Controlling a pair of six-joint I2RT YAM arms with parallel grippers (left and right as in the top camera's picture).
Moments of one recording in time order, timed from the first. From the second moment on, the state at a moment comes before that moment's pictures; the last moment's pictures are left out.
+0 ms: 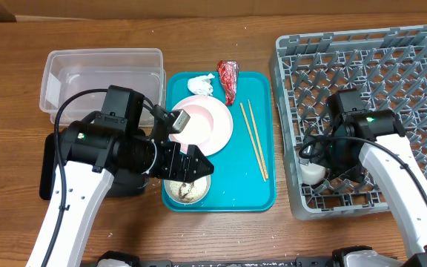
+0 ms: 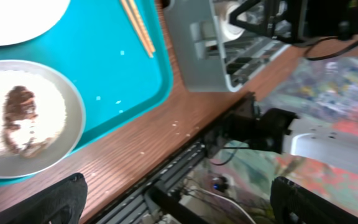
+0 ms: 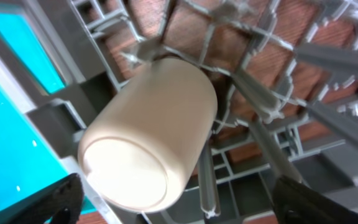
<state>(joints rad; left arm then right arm) -0.23 1.28 1.28 -1.32 0.74 -0.09 0.14 1.41 1.11 -1.23 -0.02 0.49</state>
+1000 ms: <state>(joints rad) -0.89 1.52 0.98 -0.79 -0.23 -0.65 0.14 0.72 1.18 -1.09 -0.15 0.44</state>
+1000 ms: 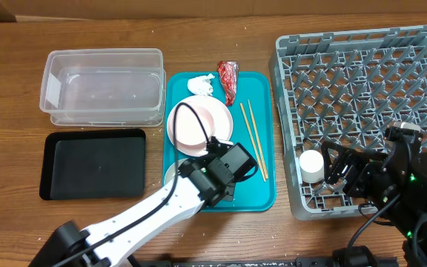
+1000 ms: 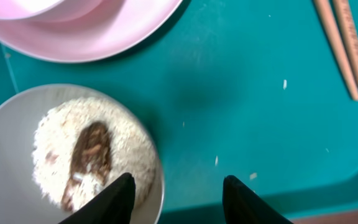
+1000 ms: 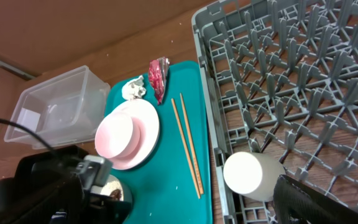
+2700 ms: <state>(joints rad) 0.51 1.61 0.86 -0.89 1.24 0.26 0.14 0.72 1.18 -1.12 -0.15 0.44</state>
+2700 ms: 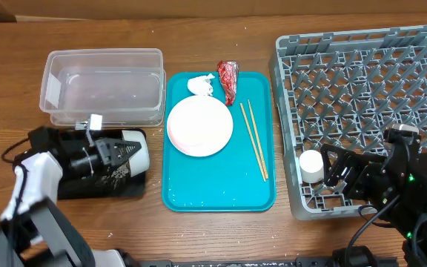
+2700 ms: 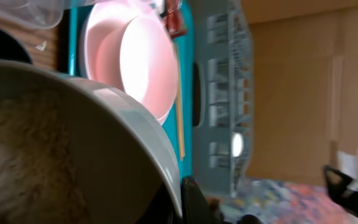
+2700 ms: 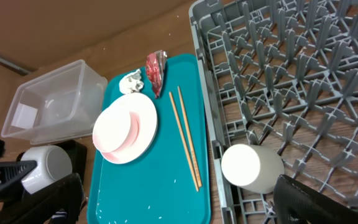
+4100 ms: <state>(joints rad) 0.56 1.67 0.97 -1.15 1.43 0.53 0.14 0.72 1.18 -1.12 -0.17 0.44</state>
